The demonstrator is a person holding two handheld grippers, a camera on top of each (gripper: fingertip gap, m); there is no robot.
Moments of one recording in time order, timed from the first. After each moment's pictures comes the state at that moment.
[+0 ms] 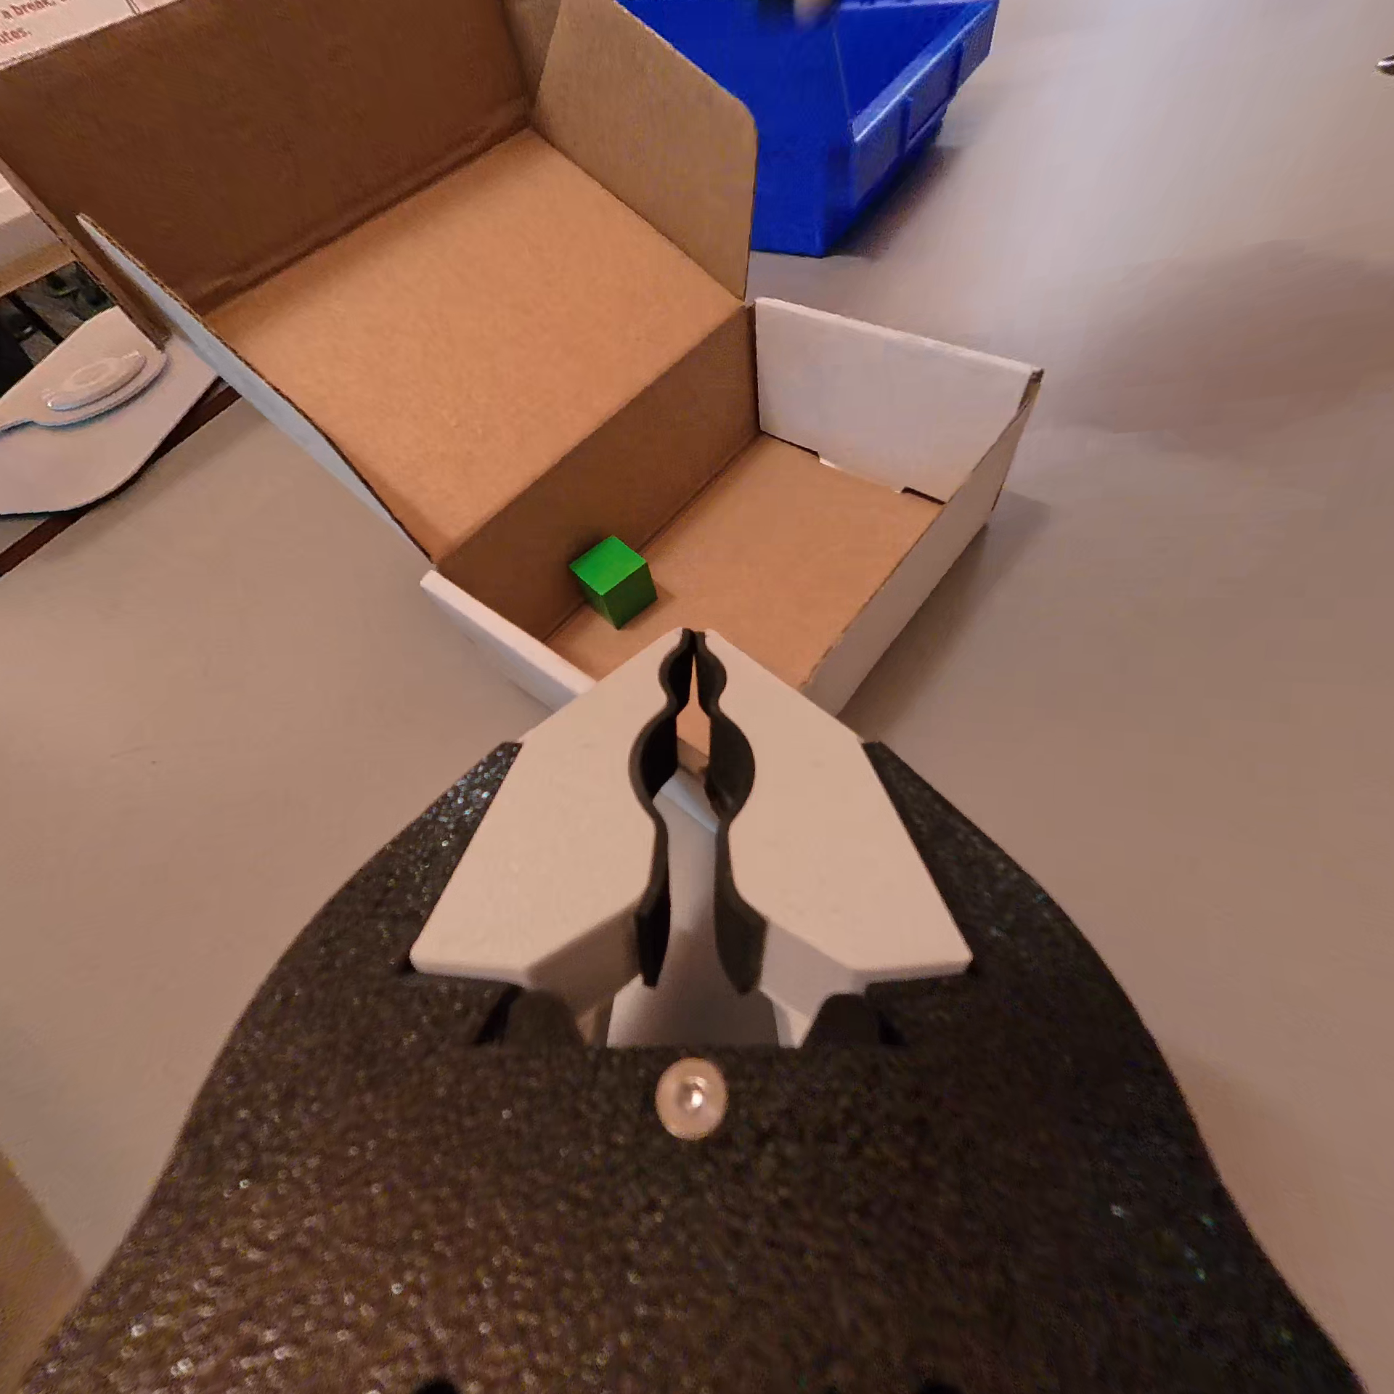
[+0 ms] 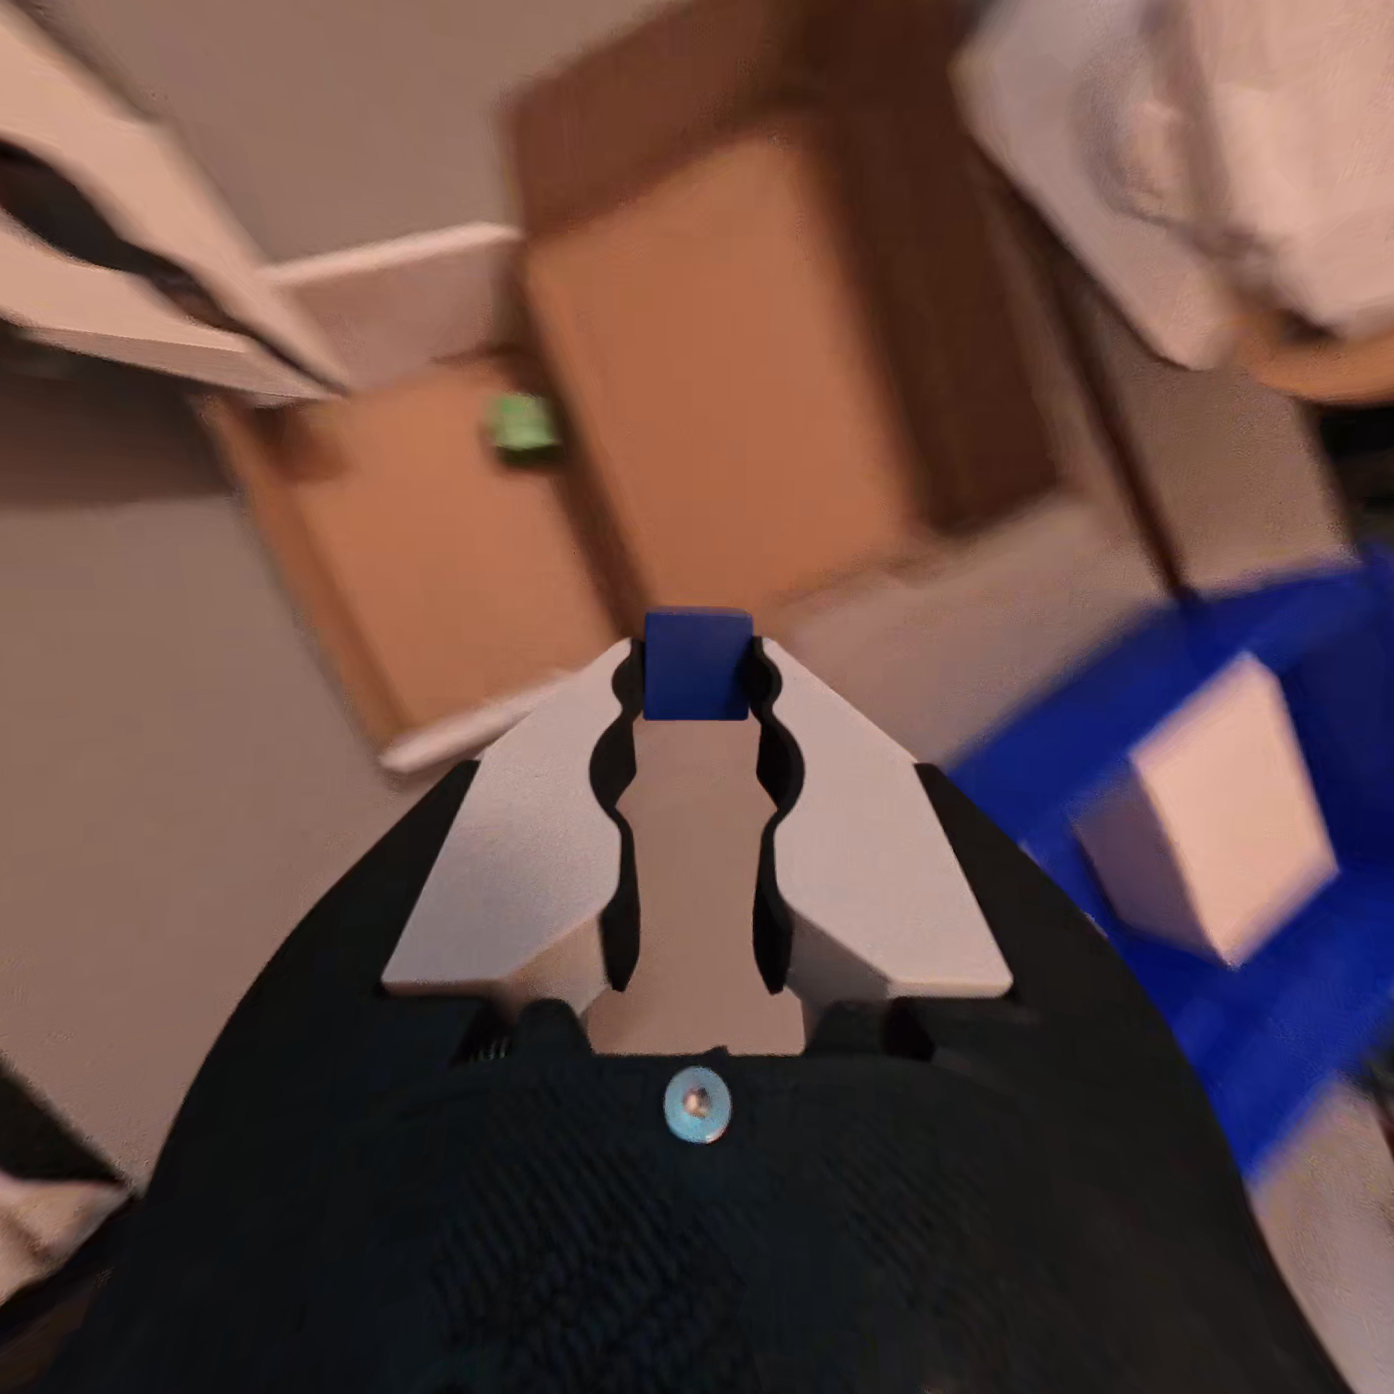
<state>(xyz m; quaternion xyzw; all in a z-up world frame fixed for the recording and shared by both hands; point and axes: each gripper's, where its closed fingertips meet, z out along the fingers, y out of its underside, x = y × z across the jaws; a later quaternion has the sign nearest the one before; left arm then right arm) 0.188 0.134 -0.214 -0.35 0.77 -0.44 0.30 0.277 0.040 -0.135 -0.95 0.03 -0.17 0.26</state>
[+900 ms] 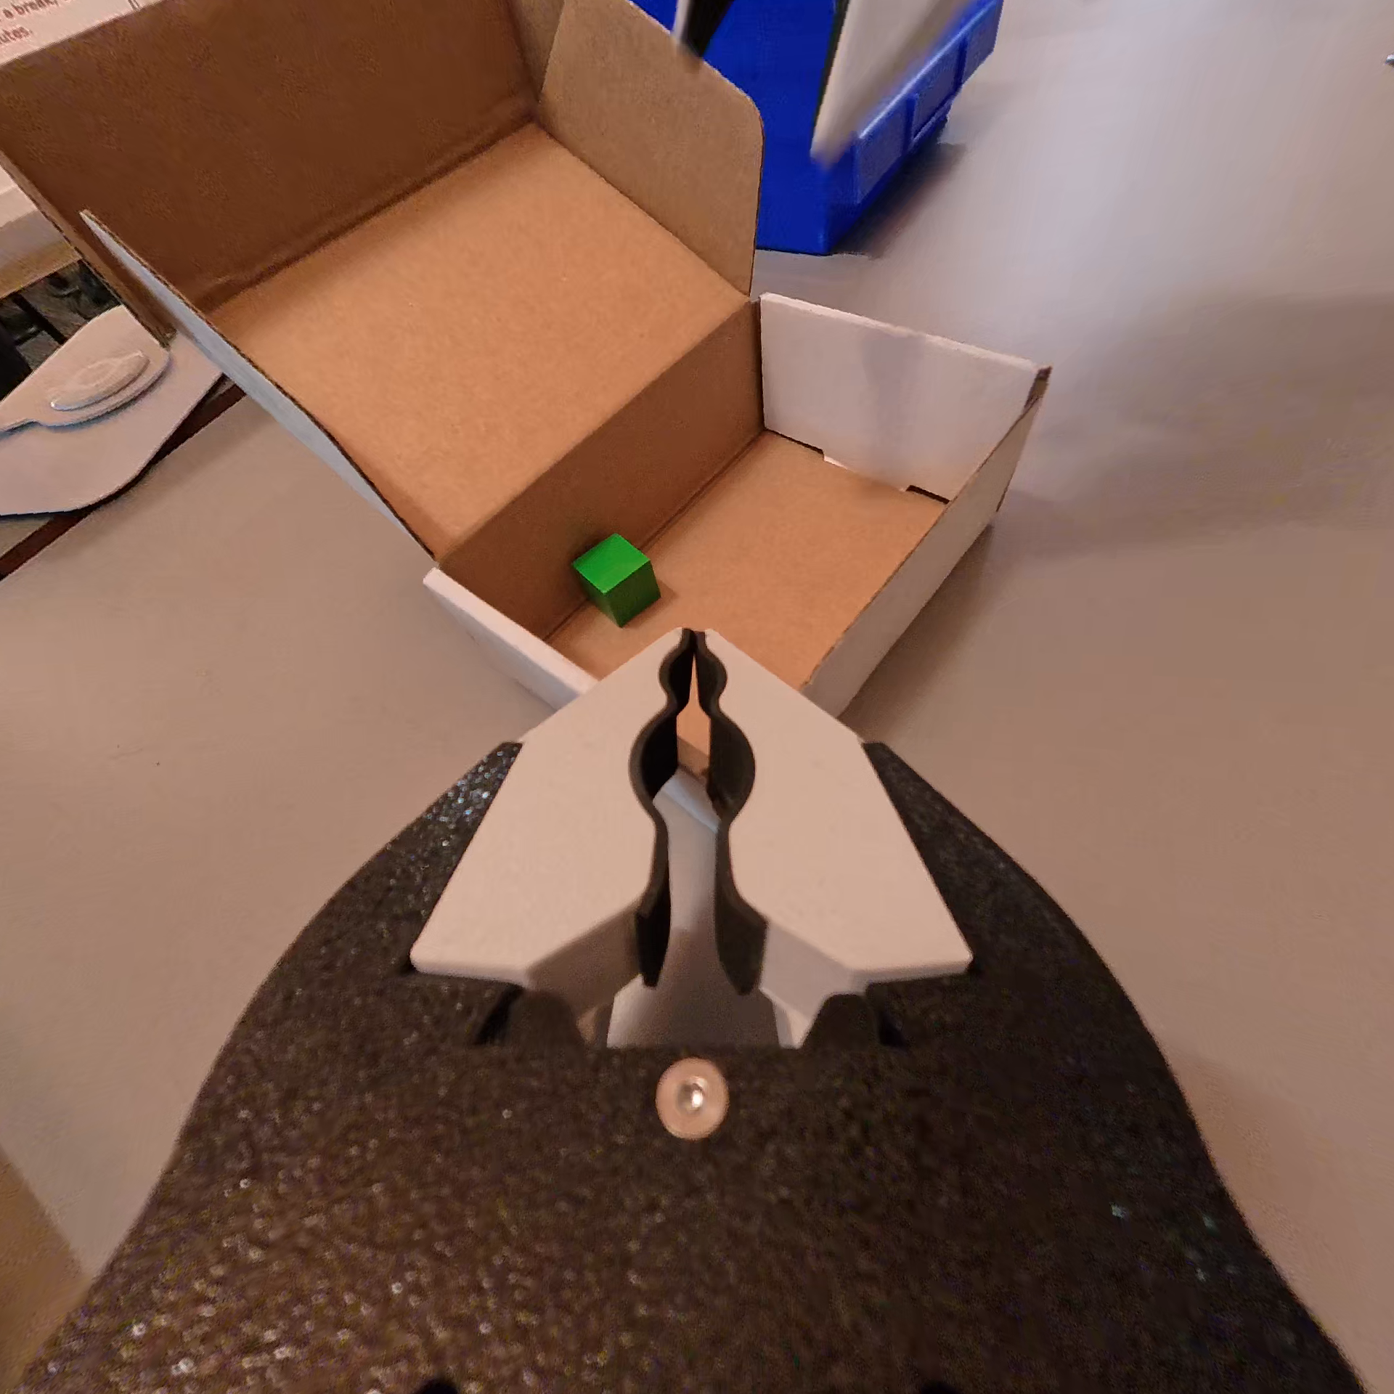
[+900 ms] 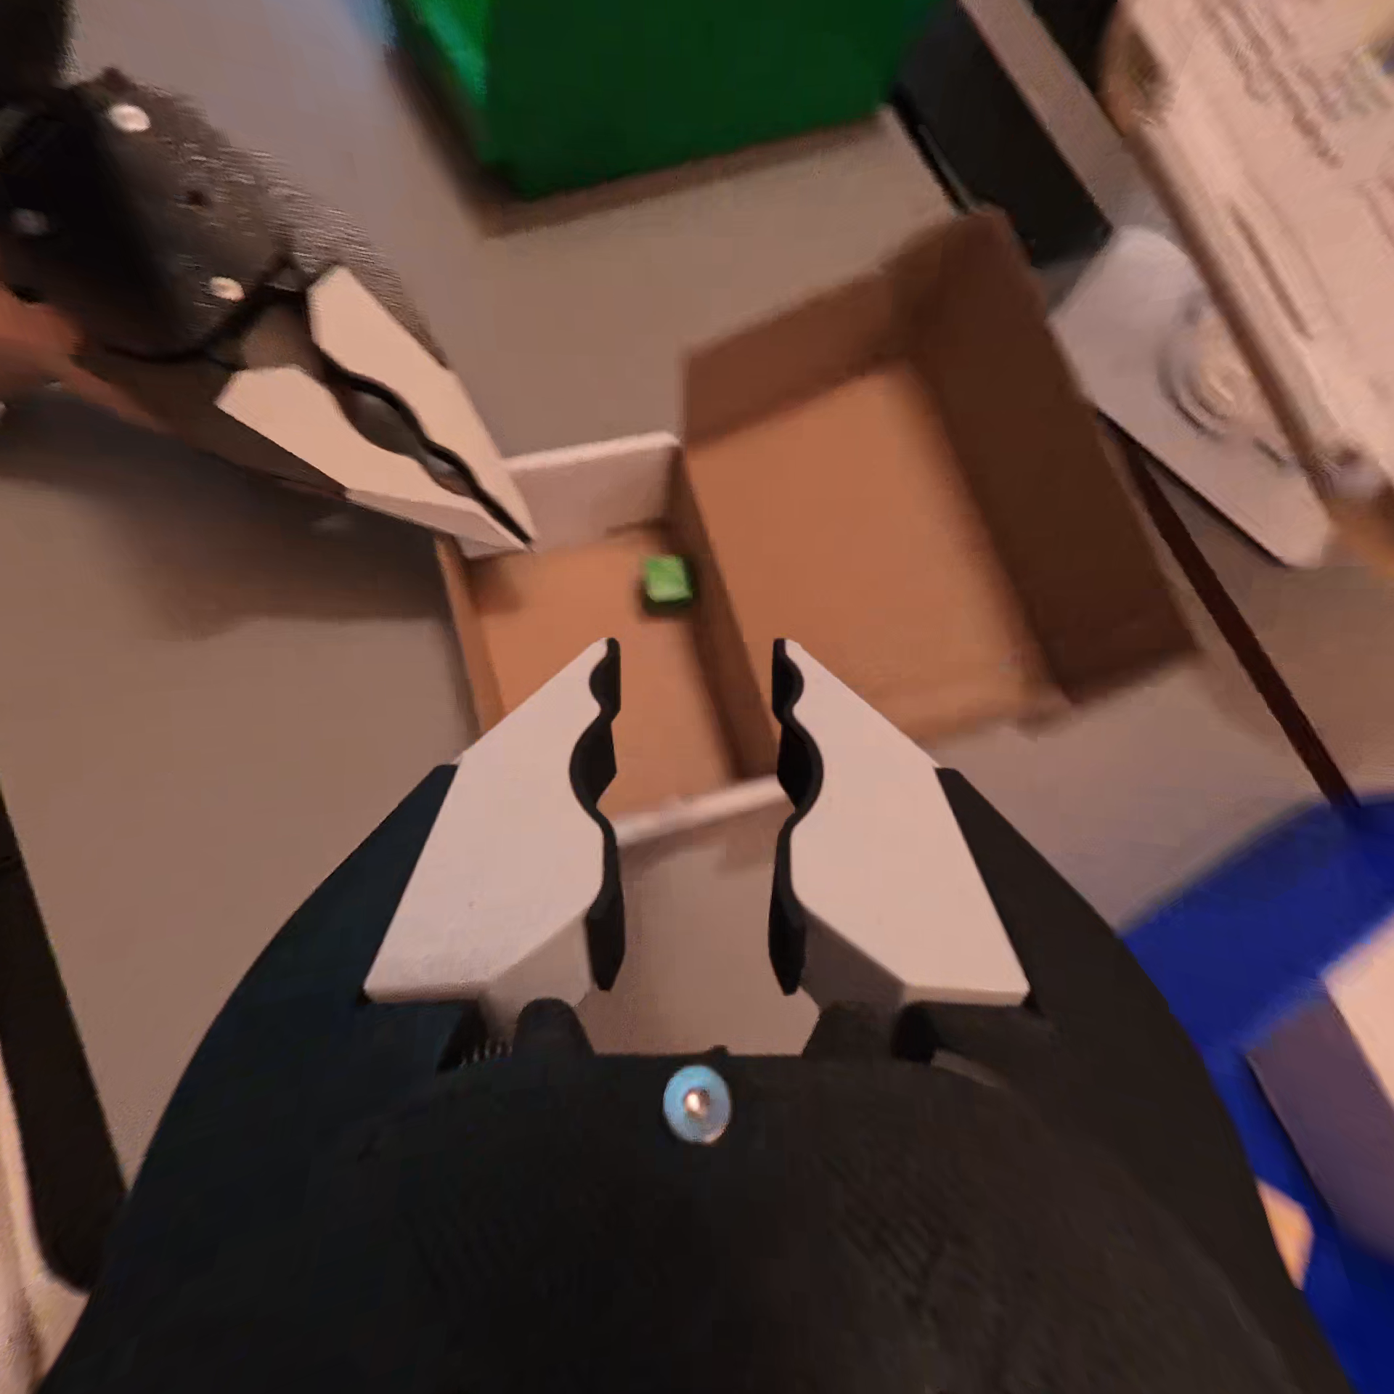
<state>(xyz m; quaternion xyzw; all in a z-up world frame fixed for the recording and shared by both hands) 0.189 0.135 -0.215 -0.35 0.77 -0.44 0.30 0.237 0.076 -0.126 -0.92 -0.02 -0.09 0.39</state>
